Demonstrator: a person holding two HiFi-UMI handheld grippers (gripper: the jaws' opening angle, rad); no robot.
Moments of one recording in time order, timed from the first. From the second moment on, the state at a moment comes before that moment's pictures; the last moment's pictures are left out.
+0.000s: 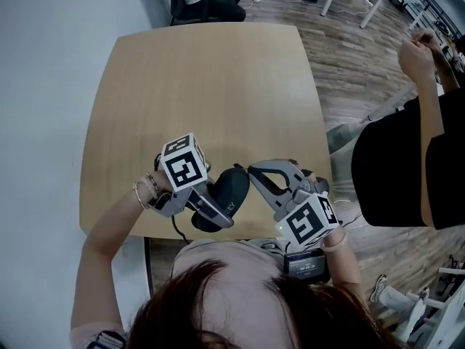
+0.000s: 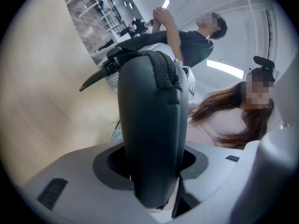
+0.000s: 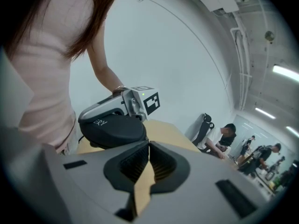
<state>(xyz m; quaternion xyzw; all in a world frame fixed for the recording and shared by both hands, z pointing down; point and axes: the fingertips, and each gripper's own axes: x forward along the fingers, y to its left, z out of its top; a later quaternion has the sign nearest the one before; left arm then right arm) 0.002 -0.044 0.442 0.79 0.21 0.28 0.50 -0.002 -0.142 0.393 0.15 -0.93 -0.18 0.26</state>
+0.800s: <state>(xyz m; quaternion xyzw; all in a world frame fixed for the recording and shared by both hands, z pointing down) -0.009 -0.072 0.461 0.85 0.11 0.26 0.45 0.002 -0.155 0.398 0.21 -0.92 -0.19 0.27</state>
